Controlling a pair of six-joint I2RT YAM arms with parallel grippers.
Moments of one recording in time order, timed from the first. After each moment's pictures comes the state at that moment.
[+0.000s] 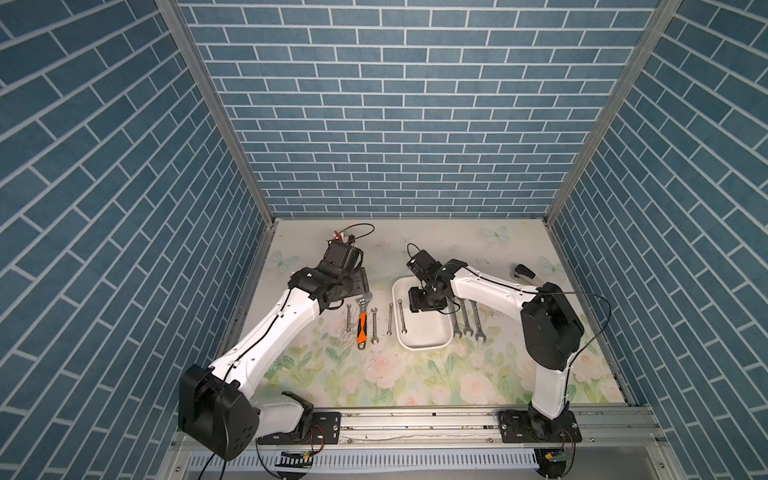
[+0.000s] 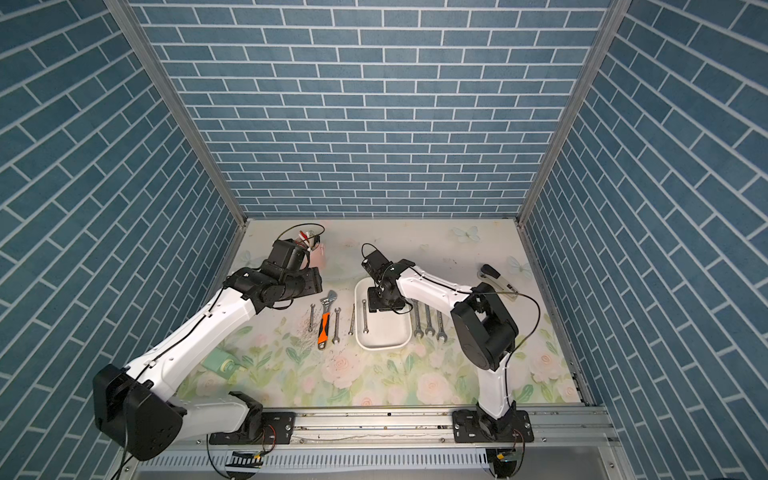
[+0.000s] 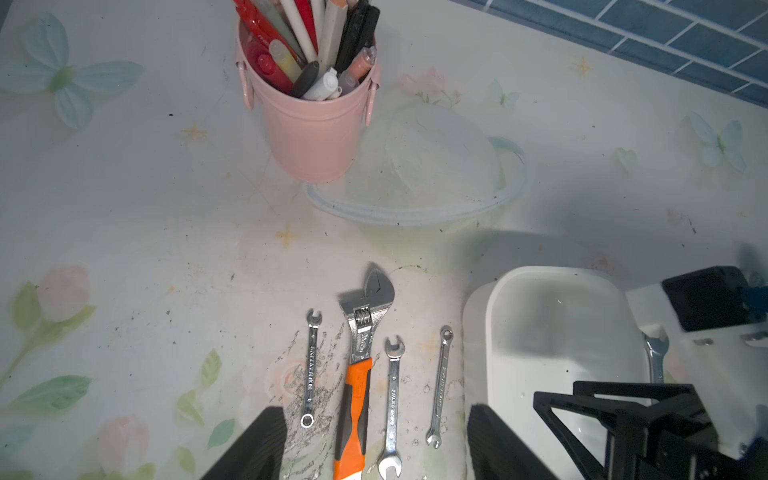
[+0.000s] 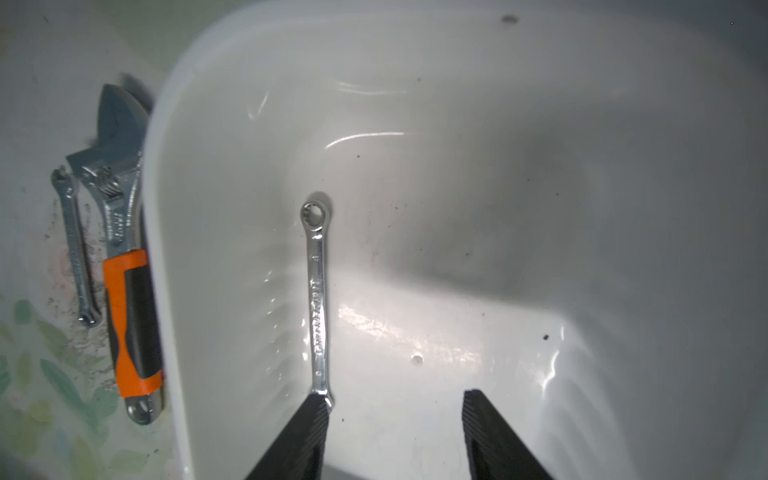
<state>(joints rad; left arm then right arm) -0.45 1.30 1.14 -0.79 -0.18 -0.59 0.83 1.95 1.46 -0.78 -0.06 0.59</state>
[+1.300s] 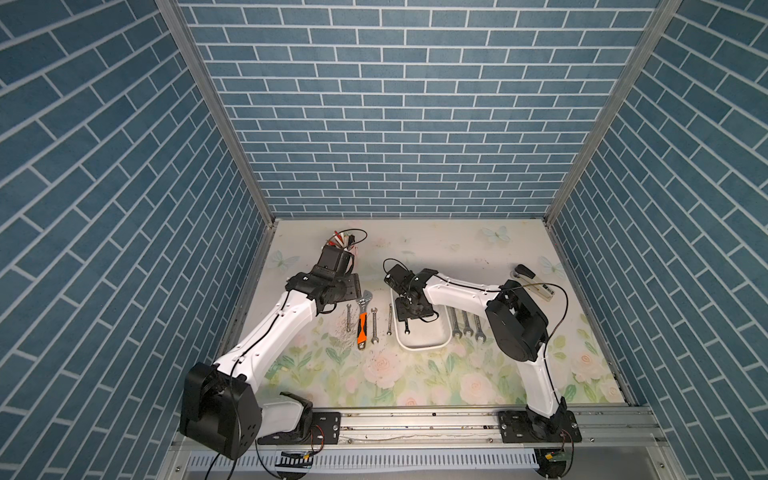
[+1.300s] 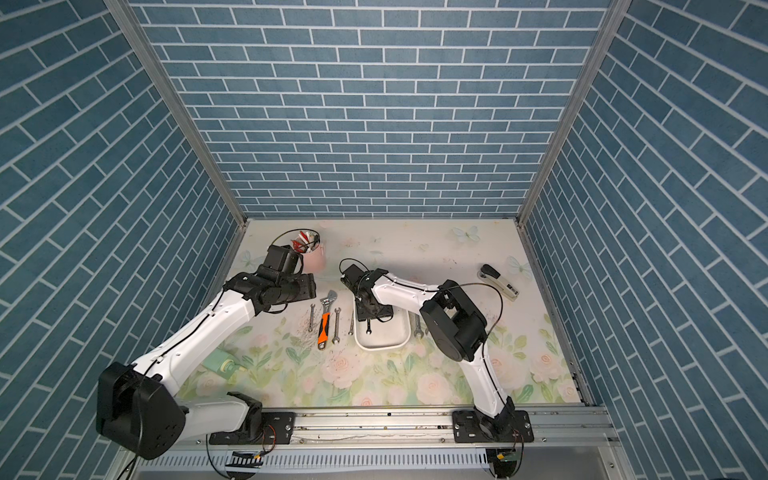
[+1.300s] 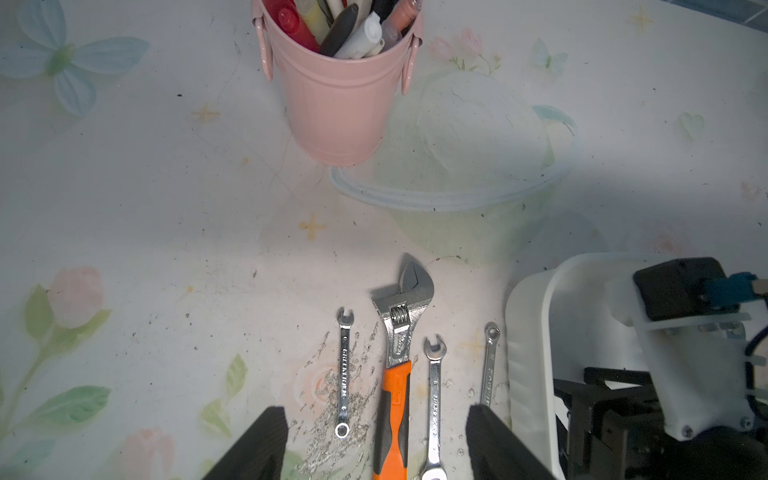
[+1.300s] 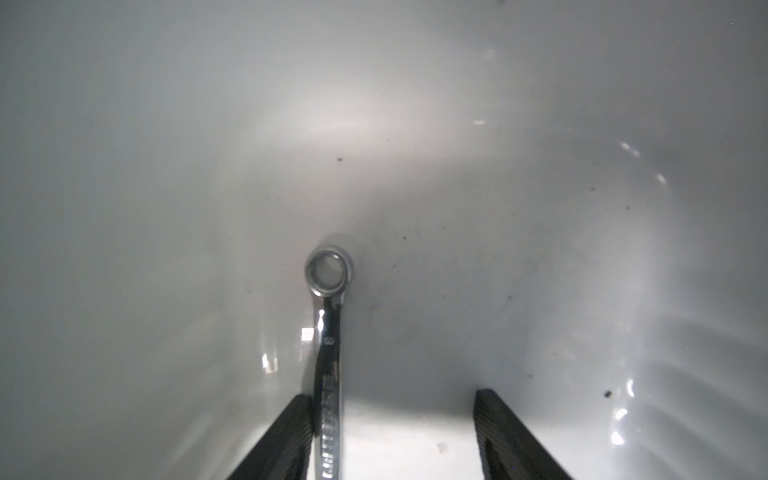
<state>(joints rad) -0.37 1.30 1.05 -0.73 -0.13 -0.49 0.92 2.12 1.57 -0.83 0.15 0.66</state>
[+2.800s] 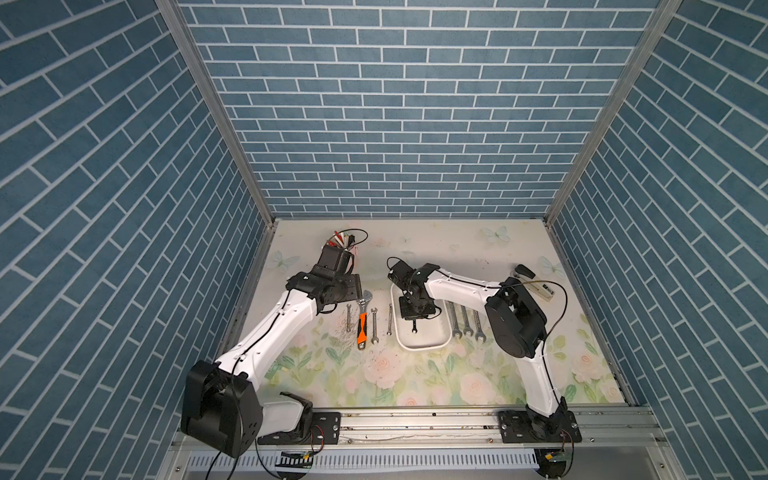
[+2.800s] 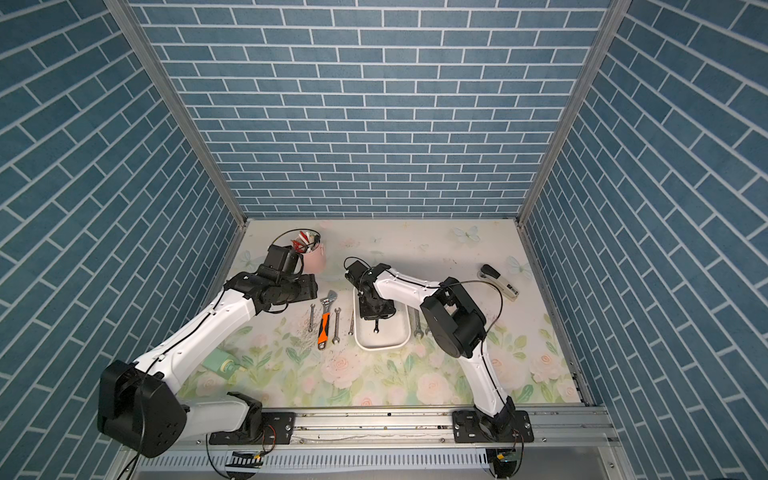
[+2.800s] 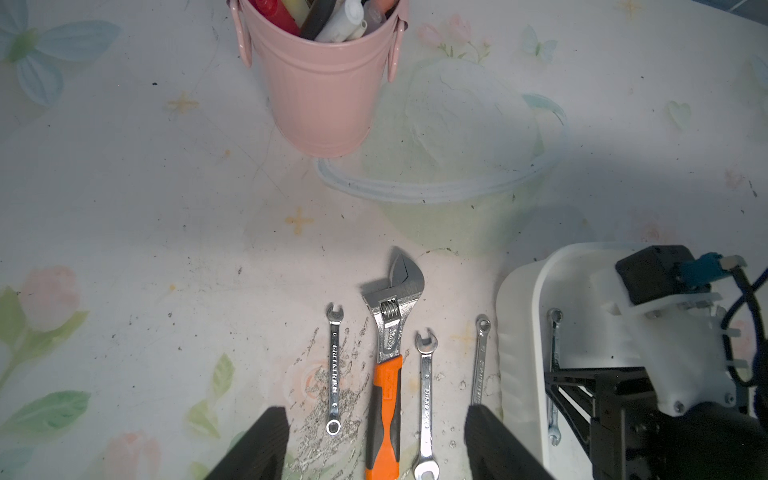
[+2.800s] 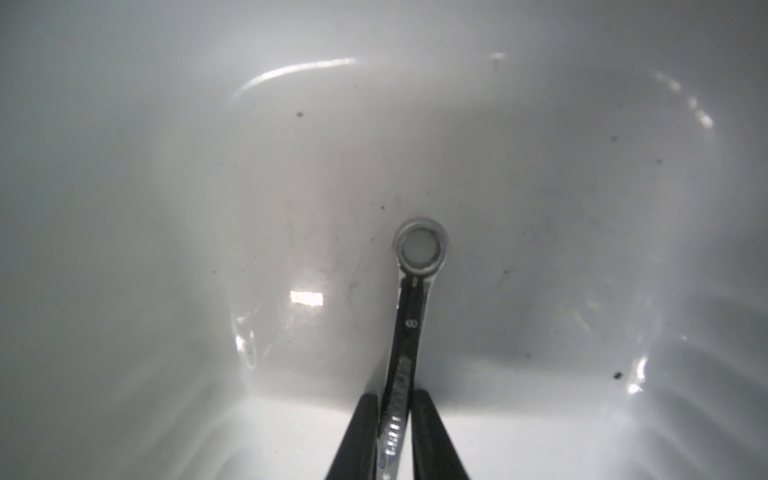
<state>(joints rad) -0.36 1.31 1.05 -0.72 -0.09 -0.48 0.89 2.15 1.63 -0.91 0.03 0.68</state>
